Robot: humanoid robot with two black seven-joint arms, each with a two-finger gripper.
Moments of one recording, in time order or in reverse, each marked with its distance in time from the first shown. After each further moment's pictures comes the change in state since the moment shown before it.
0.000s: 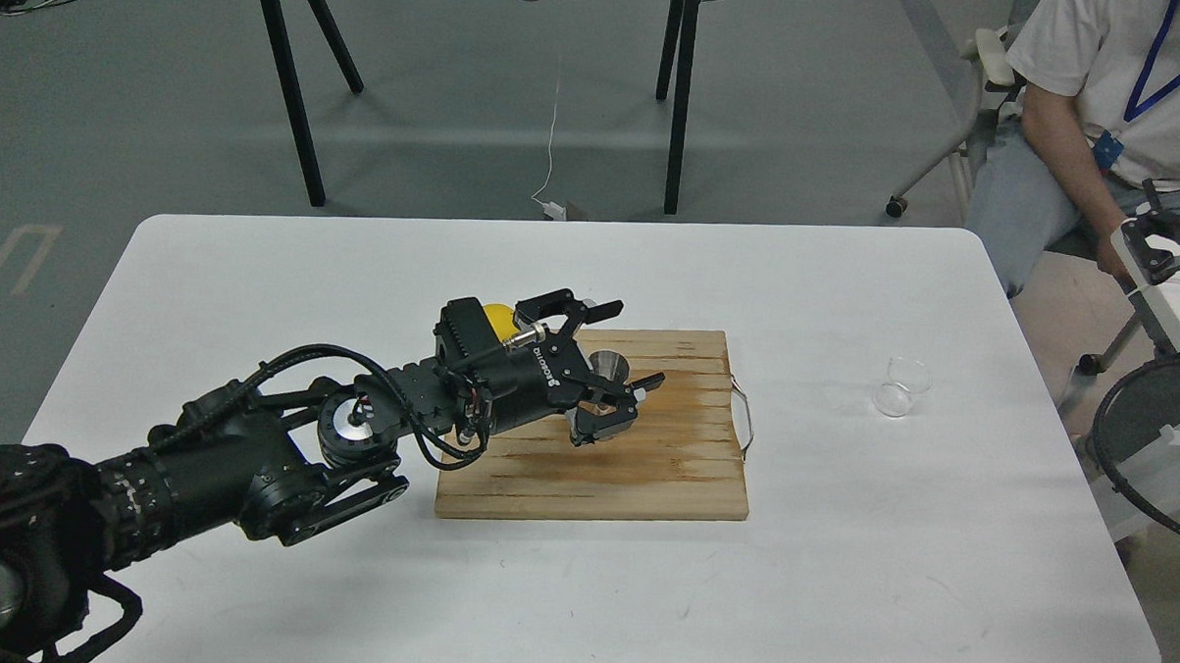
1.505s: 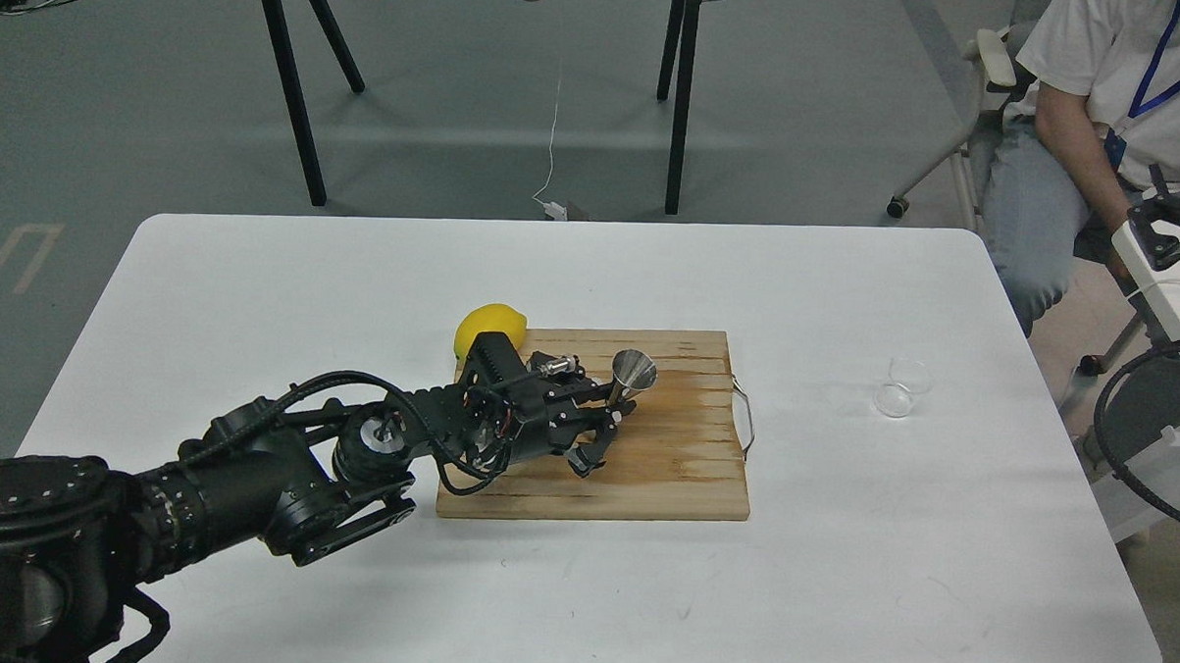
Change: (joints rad) left arm 0.019 -0.122 0.092 0.184 0.000 -0.222 0.005; right arm 0.023 0.001 0.011 0.000 0.002 0.000 0.000
